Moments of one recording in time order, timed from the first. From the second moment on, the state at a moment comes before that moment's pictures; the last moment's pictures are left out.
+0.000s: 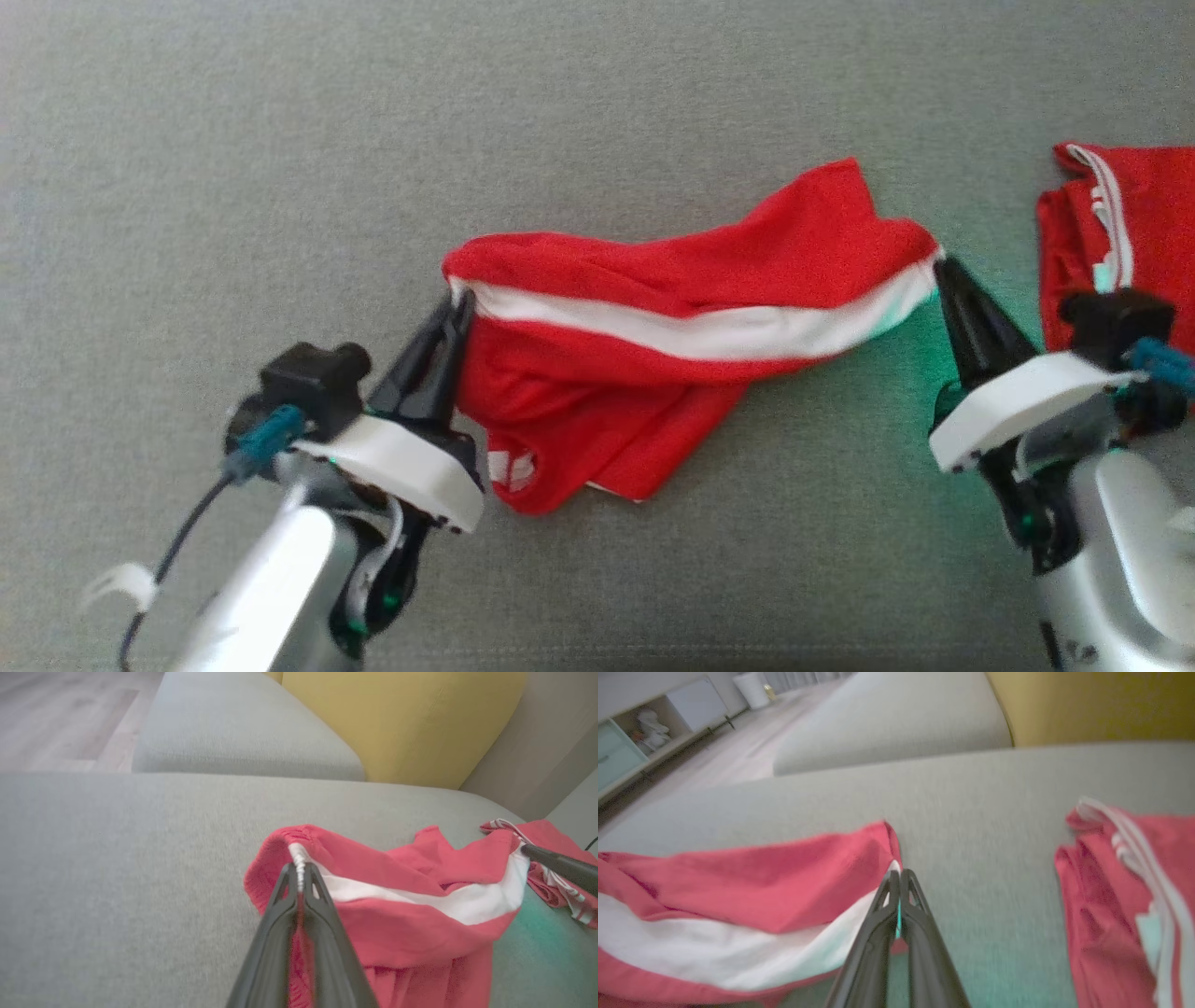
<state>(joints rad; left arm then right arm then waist) -0.26 0.26 -0.54 0.06 -0.50 0.12 -0.10 -0.25 -0.18 0.10 0.21 0.33 0.12 0.14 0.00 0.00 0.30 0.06</state>
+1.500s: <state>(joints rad) -1.16 0.17 -0.38 0.62 -0.46 -0.01 -0.25 -1.19 -0.14 0.15 0.54 0.39 0.12 -0.01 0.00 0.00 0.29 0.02</state>
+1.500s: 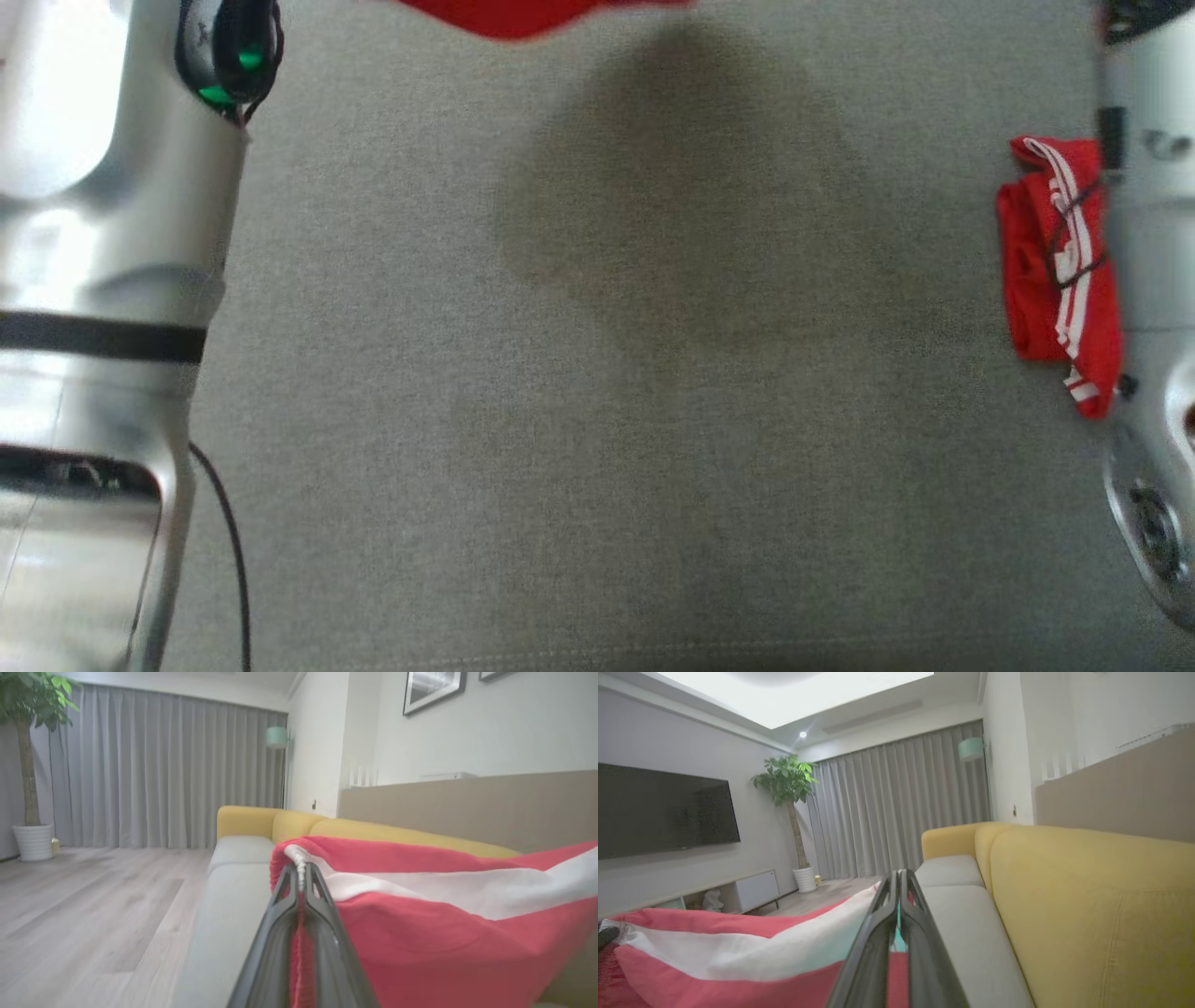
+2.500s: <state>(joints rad) -0.47 0.04 -0.30 0.63 -0.41 -0.11 -0.25 -0.55 -0.17 0.44 0.71 0.63 0.12 -0.23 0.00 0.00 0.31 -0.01</state>
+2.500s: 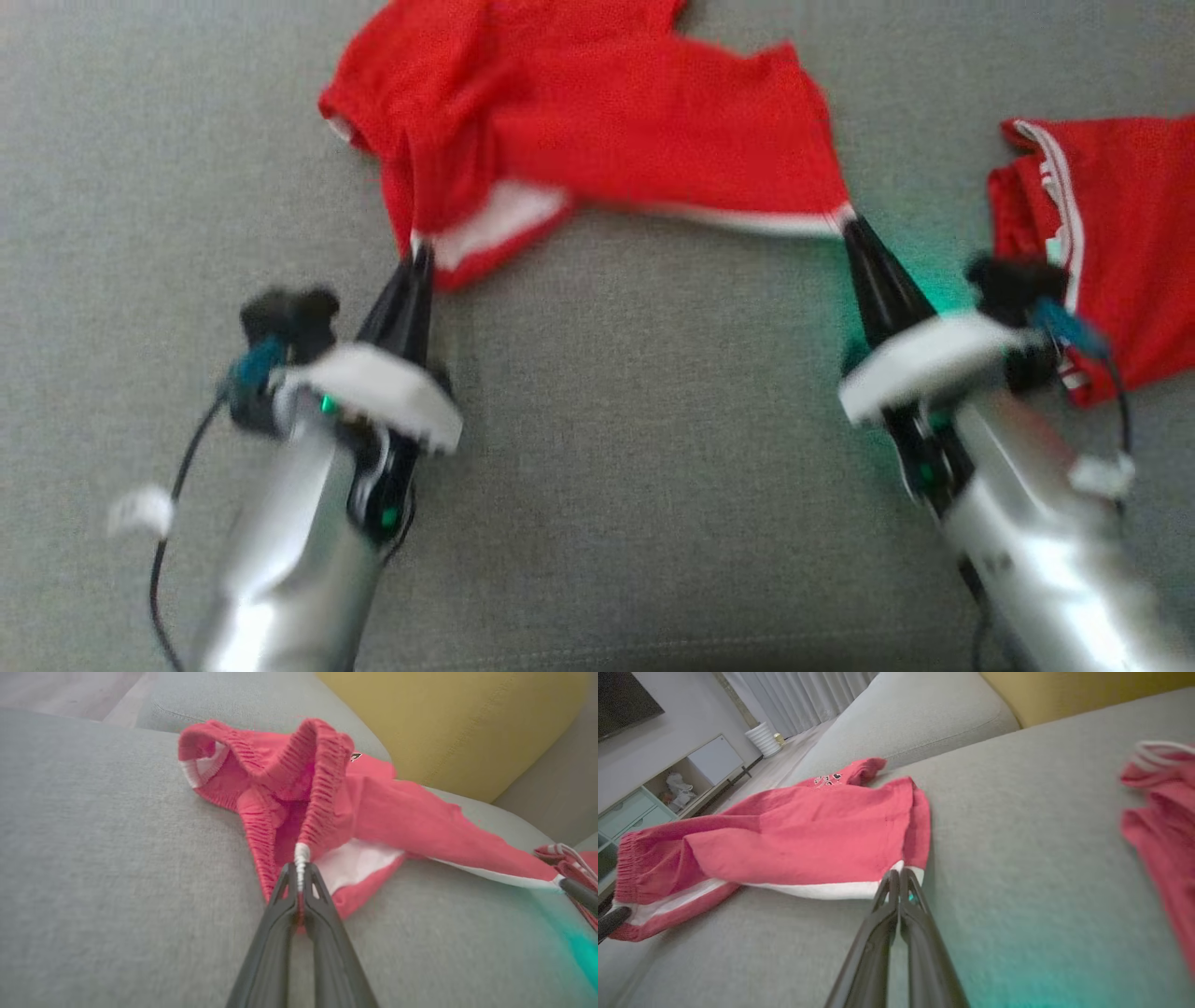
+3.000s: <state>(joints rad) 0.02 0.13 -0.26 0.14 -0.35 -0.02 -0.19 0.19 -0.09 0.08 -0.11 0.41 0.12 0.11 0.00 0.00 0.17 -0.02</state>
